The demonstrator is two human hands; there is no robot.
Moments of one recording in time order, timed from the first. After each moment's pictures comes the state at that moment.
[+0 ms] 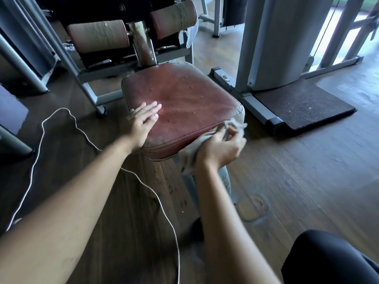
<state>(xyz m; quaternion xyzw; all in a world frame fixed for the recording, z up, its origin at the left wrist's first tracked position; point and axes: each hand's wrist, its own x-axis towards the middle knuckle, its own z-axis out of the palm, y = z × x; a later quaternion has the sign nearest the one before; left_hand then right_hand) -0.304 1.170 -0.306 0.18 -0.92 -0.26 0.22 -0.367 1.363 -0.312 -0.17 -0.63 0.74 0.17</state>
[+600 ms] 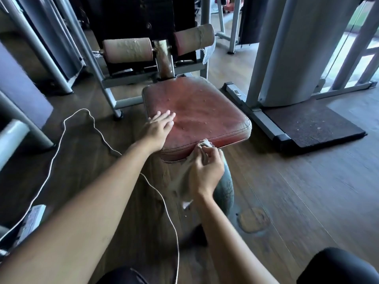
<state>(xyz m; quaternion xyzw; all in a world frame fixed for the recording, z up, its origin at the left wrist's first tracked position) -0.302 1.188 -0.291 0.26 -0.93 -0.20 0.15 -0.306 1.375 -0.324 0.09 -0.70 0.71 0.04</state>
